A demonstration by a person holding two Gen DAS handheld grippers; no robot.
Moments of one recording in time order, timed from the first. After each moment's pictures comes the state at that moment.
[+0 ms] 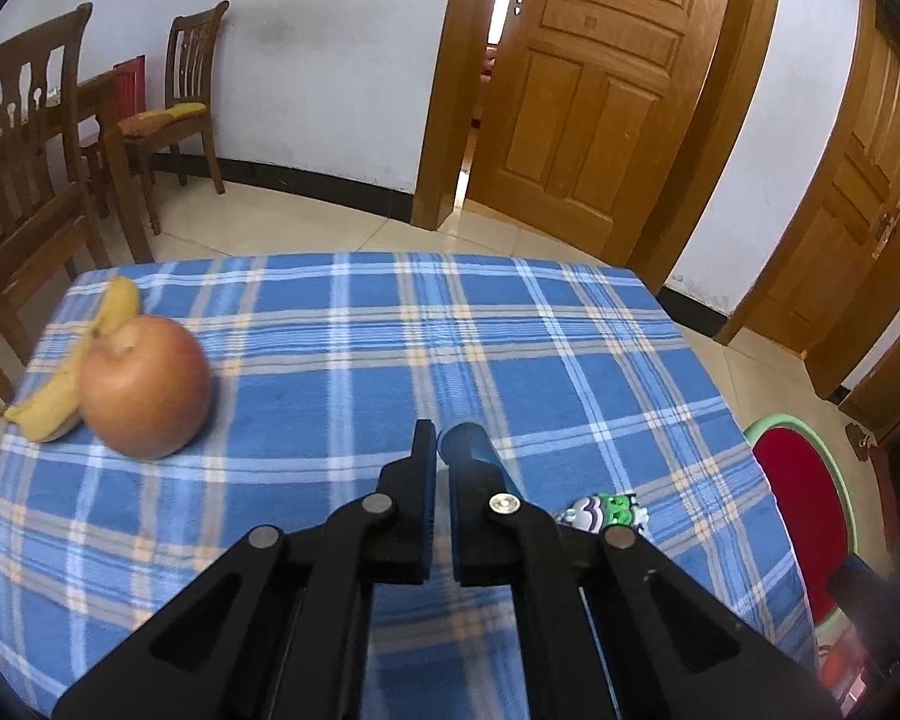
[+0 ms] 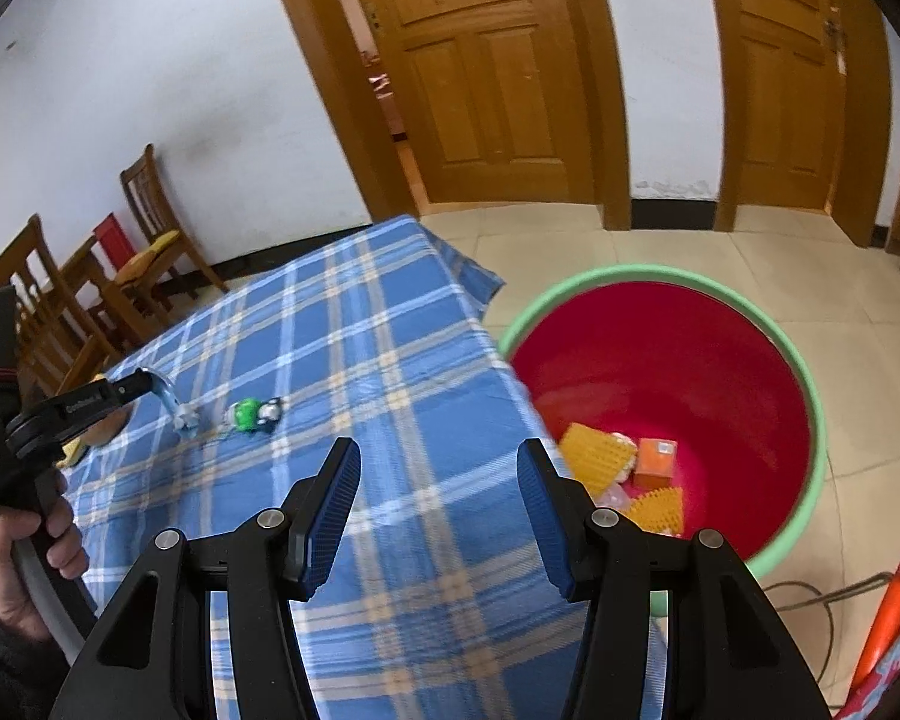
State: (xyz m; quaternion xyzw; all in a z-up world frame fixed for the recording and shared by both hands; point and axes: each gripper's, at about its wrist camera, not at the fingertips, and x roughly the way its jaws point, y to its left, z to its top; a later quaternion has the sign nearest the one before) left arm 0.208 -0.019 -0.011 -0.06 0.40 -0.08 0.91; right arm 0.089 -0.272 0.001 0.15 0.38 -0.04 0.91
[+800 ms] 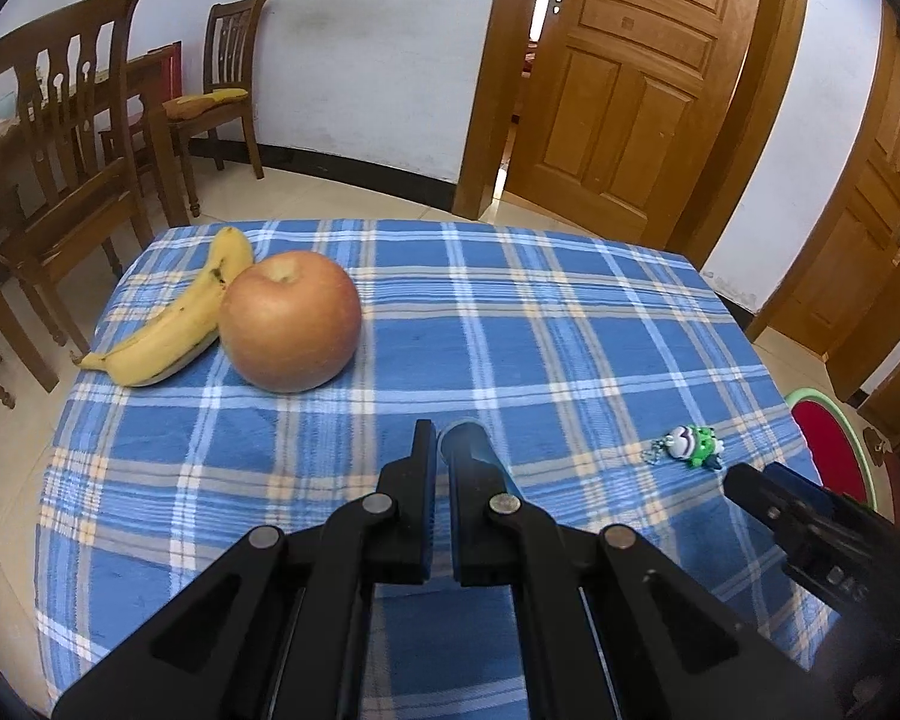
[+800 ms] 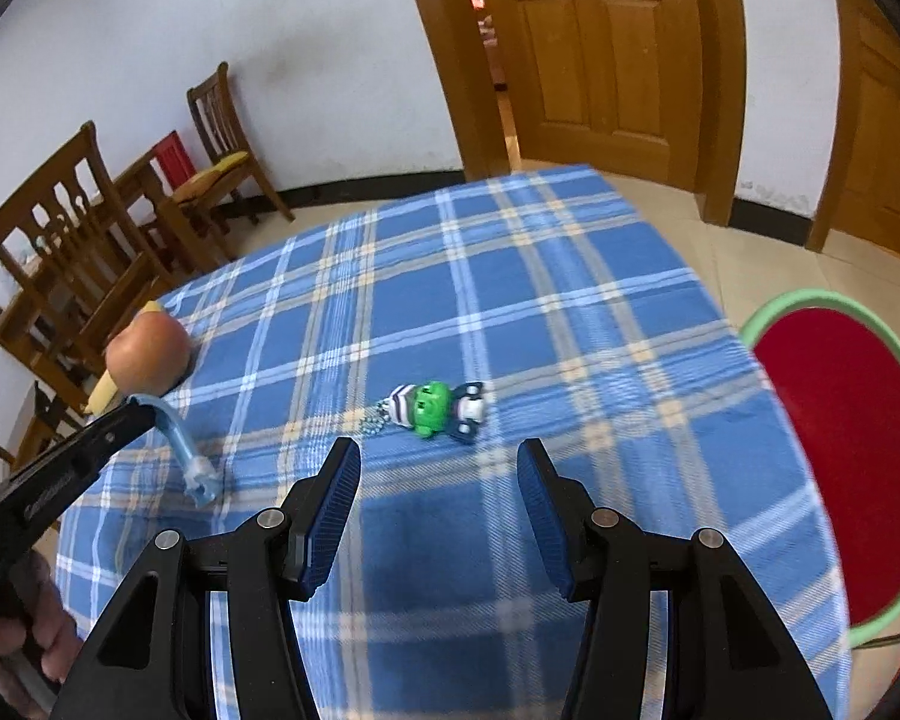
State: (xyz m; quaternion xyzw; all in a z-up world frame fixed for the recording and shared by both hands) left arm 0.175 0.046 -0.022 -0.06 0.41 -0.05 0.91; right arm 0.167 -0.164 -0.026 0.11 0.43 0.04 0.90
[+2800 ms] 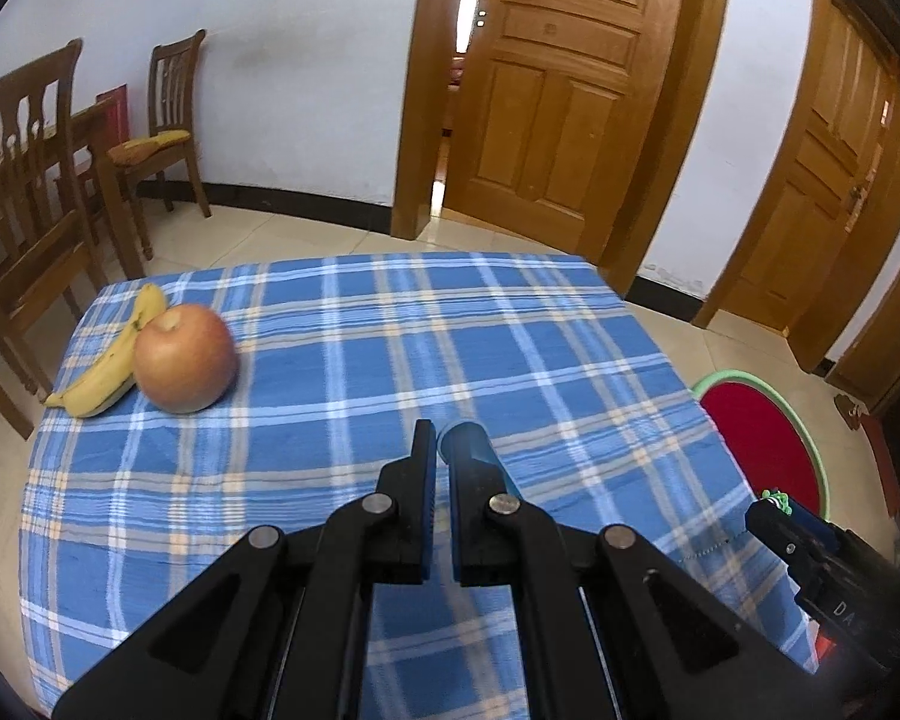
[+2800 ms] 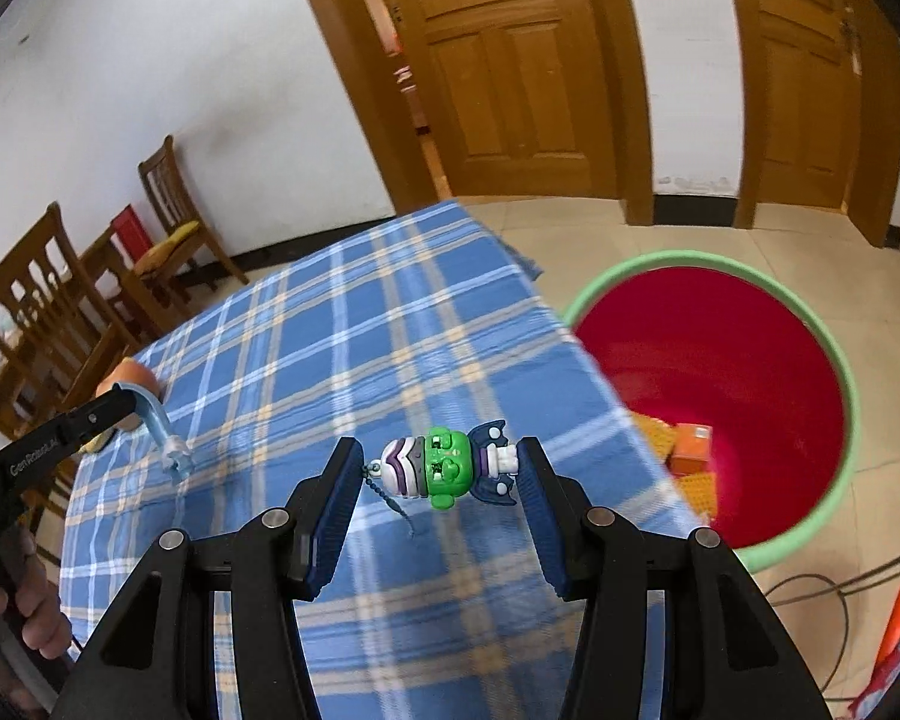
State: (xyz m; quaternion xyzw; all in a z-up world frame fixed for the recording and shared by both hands) left arm 0.145 -0.033 0.017 -0.03 0.38 -0.11 0.92; right arm 0.079 -0.250 0.001 0.16 0.37 -0.04 0.91
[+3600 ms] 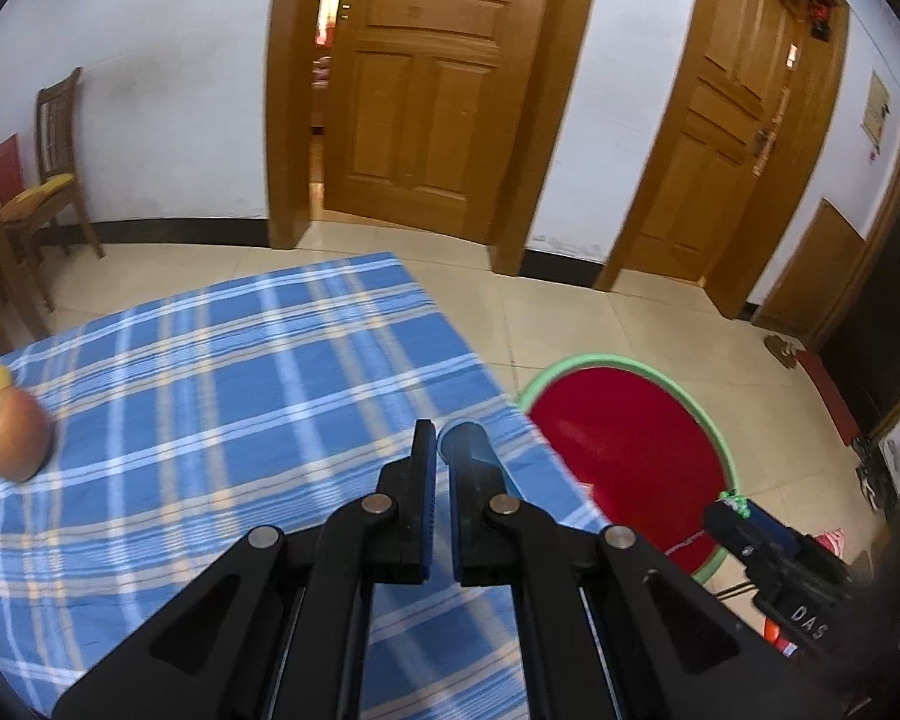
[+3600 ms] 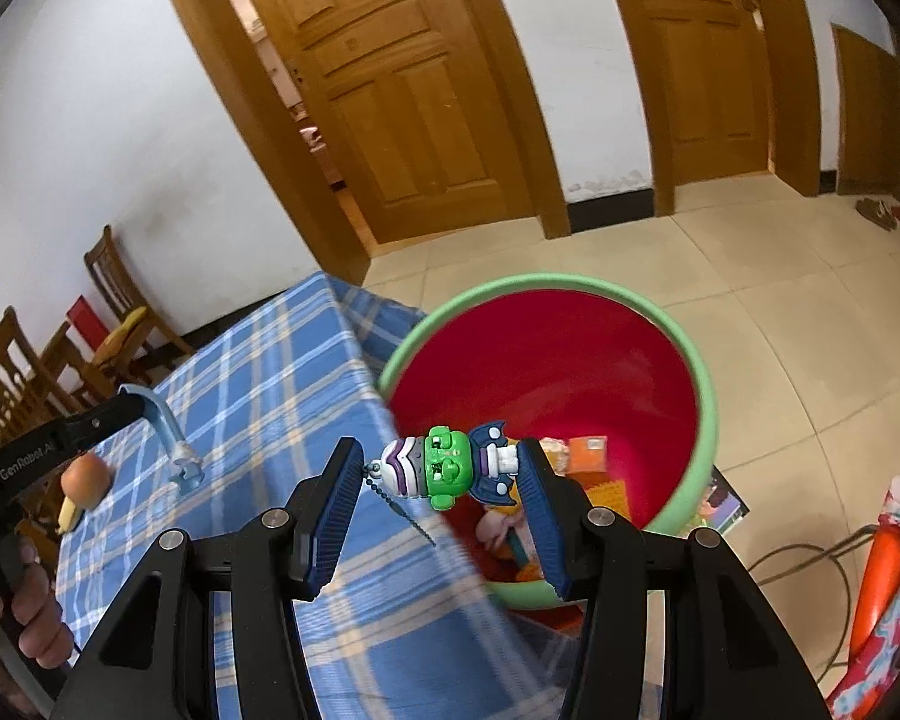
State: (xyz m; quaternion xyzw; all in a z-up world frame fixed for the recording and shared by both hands) left arm 0.148 -0.174 0.028 0.00 0.38 -0.24 0.89; right arm 0.037 -0.360 -0.001 0.23 0.34 -0.11 0.91
